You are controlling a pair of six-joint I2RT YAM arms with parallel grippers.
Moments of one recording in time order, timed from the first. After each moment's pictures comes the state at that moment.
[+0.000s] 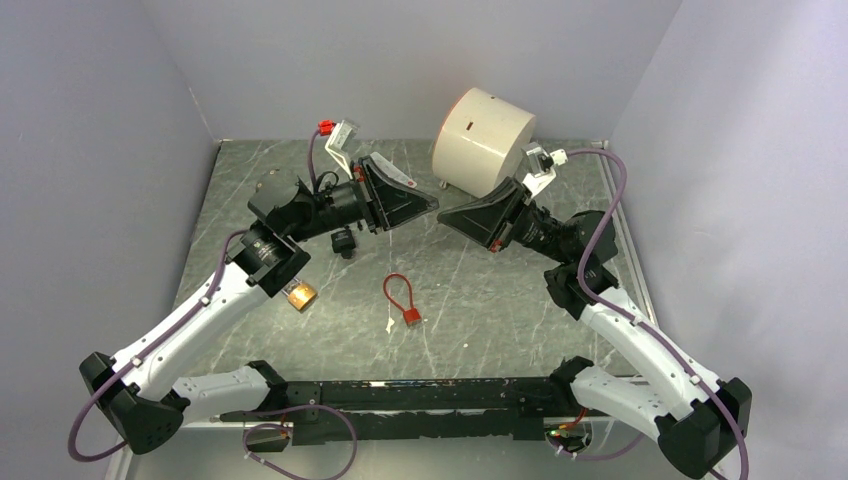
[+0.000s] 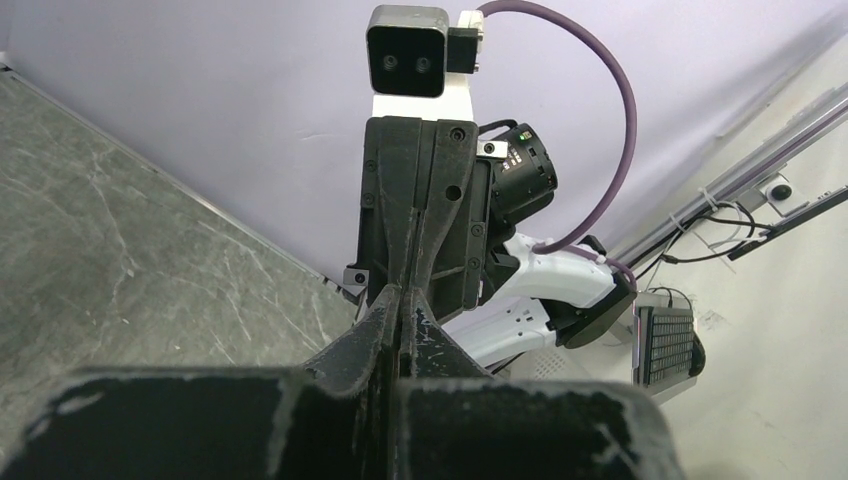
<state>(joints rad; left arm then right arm) -0.71 1.11 1.19 0.19 0.56 -0.82 0.55 0.95 0.83 0.63 -0.69 1.02</state>
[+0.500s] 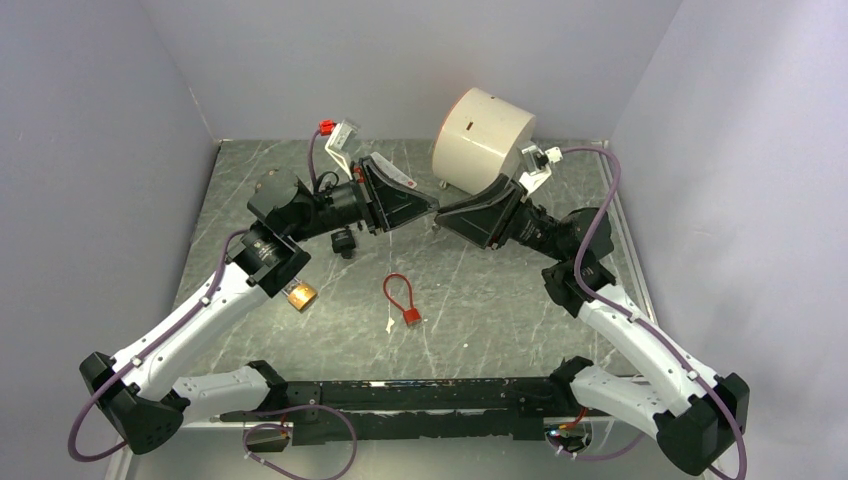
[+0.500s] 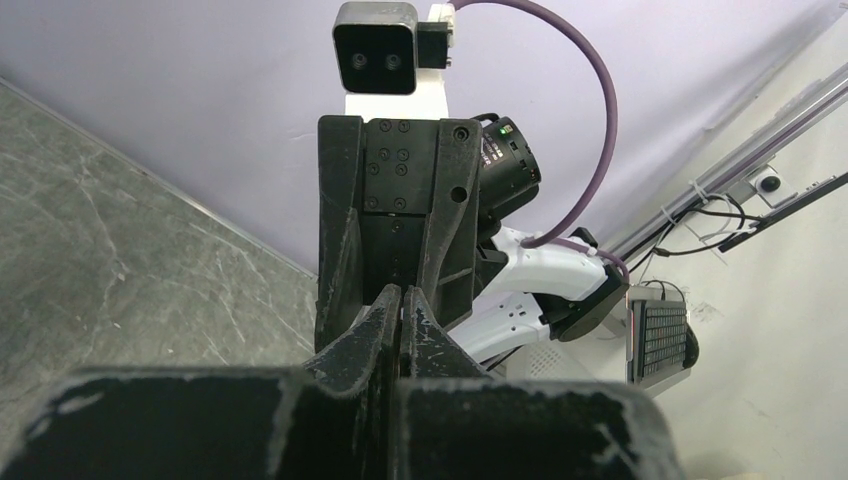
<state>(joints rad) -0.71 1.11 1.19 0.21 0.57 -0.83 0.55 0.97 0.84 0.62 -0.69 1.03</state>
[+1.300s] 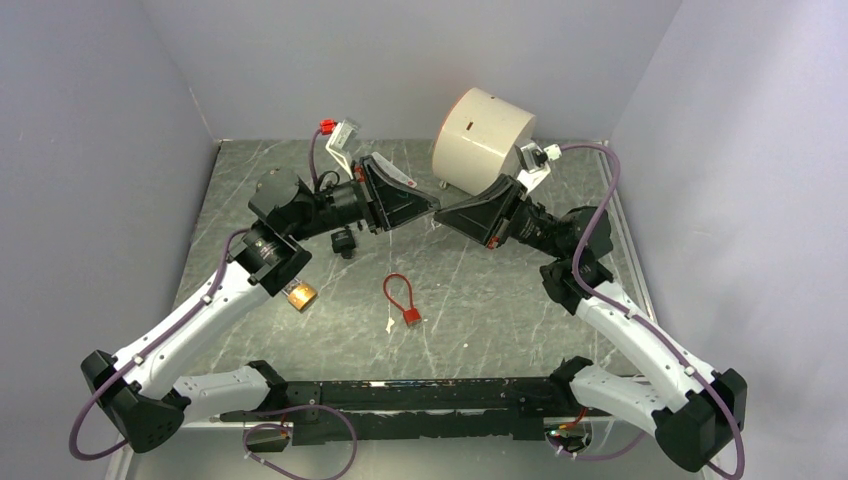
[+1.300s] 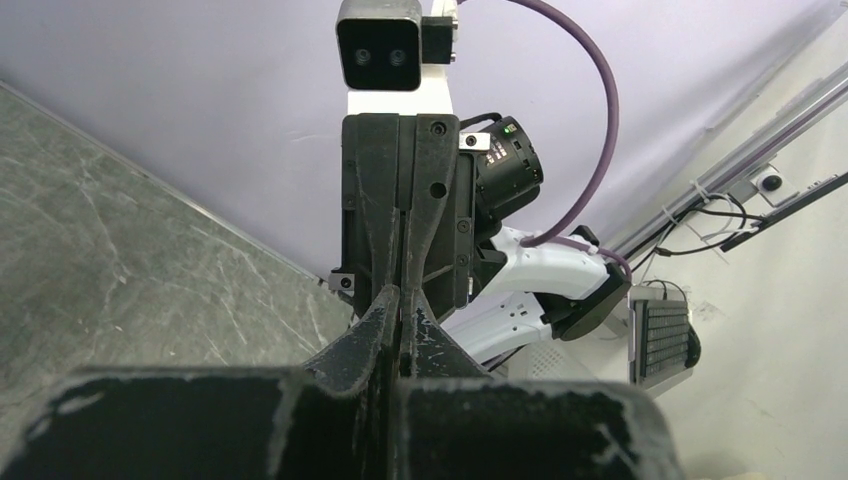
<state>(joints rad) -0.71 1.12 1.19 0.22 0.58 -0.82 0.55 0.99 0.85 0.67 -0.71 1.06</state>
